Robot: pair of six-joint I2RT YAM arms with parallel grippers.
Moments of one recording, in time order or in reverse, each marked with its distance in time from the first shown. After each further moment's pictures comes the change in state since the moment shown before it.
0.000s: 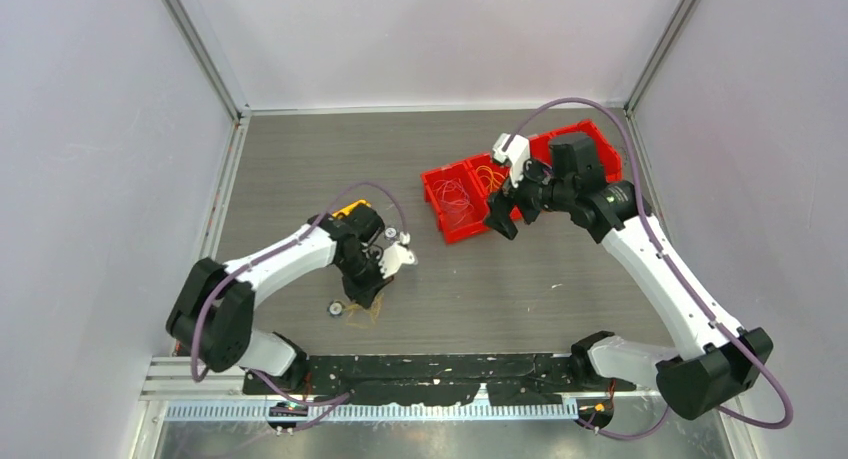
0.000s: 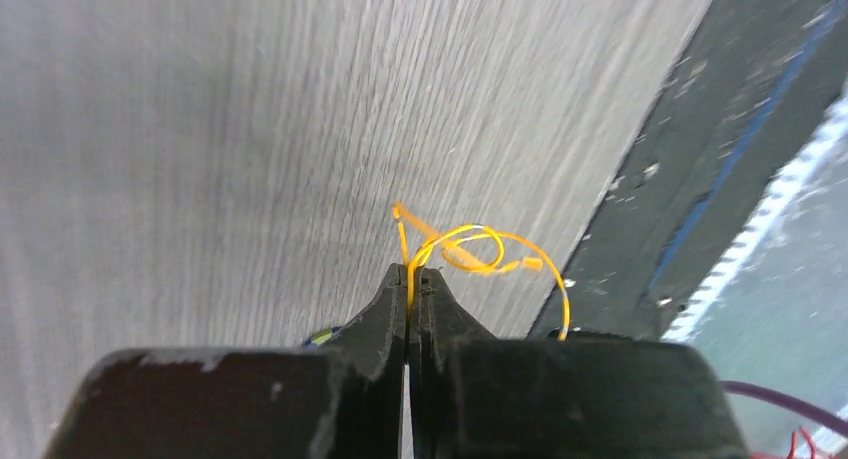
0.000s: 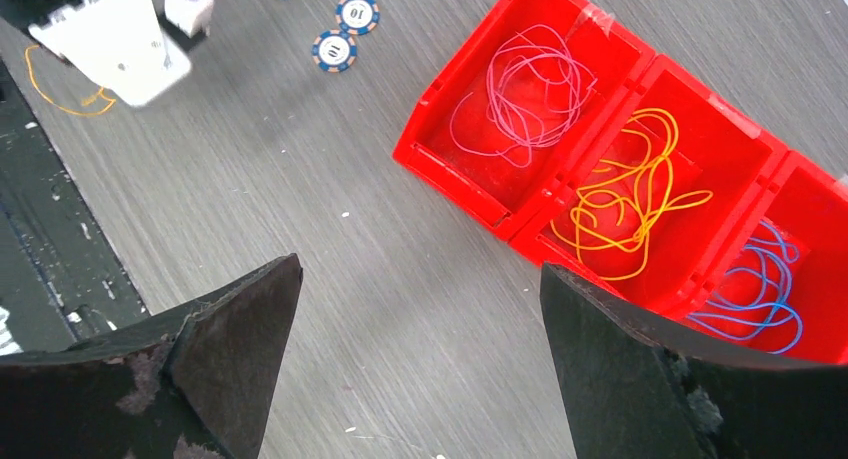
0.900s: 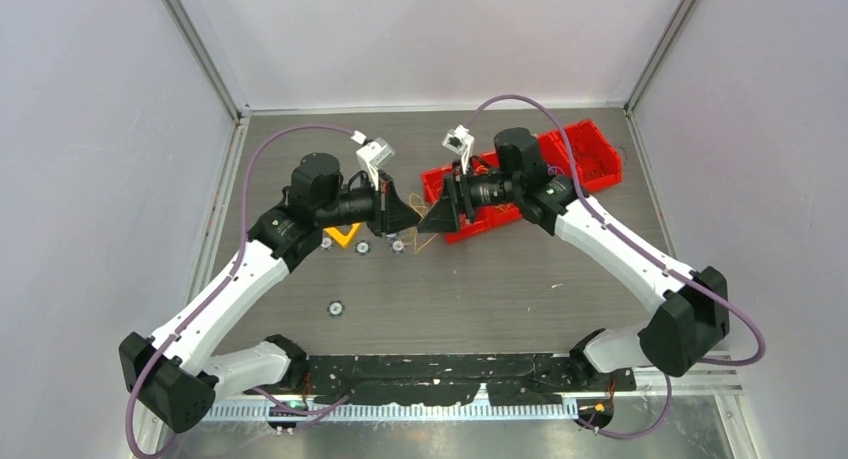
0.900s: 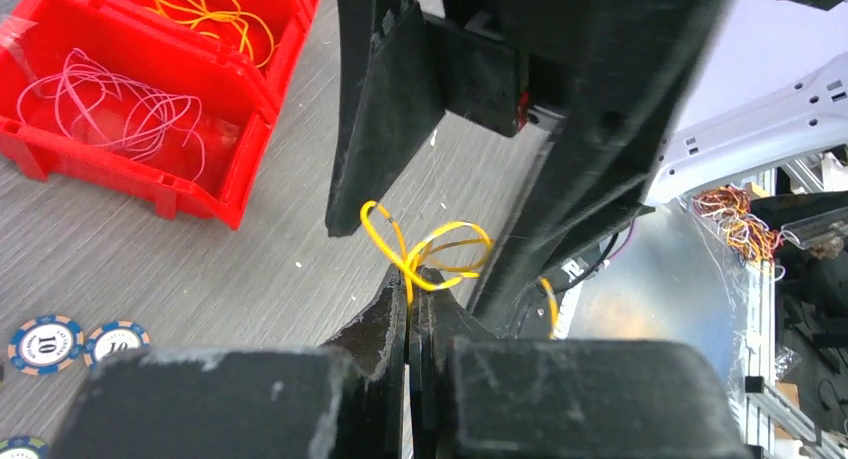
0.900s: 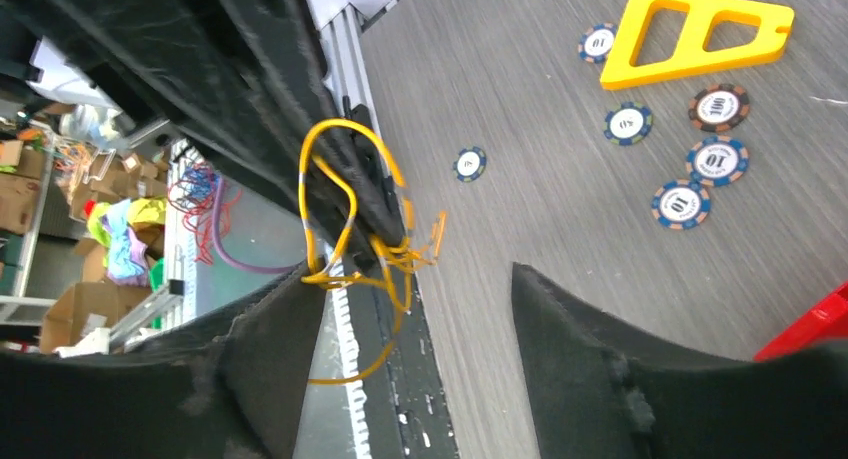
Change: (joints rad) left arm 0.031 -0.360 0.210 0.603 0.244 -0.927; right arm 0.185 0.171 -0.032 0.433 -0.415 0.648
